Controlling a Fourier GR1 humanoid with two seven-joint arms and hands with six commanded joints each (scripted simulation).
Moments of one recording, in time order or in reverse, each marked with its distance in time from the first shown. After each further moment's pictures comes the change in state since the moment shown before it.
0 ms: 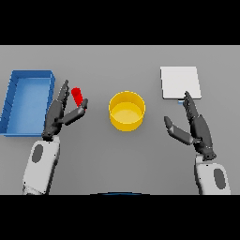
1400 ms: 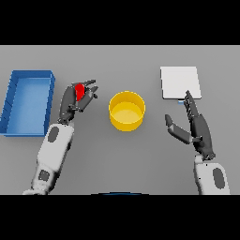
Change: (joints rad) left arm -0.251 -0.049 0.053 0.337 -0.026 0.103 -0.192; right arm -0.004 0.006 -0.001 0.000 0.019 -0.024 0.009
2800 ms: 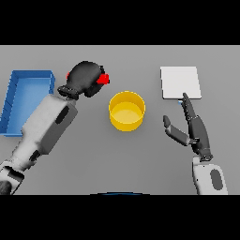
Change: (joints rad) left arm -0.274 0.274 -0.453 -0.122 -0.604 -0.277 0.312; right arm 0.012 0.005 0.023 -0.008 0.038 -0.007 0.002
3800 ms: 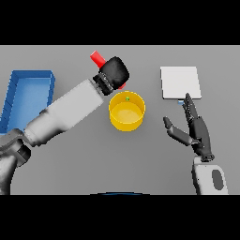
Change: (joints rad) left arm -0.355 -0.013 -0.427 0.193 -0.393 -0.321 -0.082; right arm 0.002 0.019 -0.034 0.019 -0.065 0.015 0.005
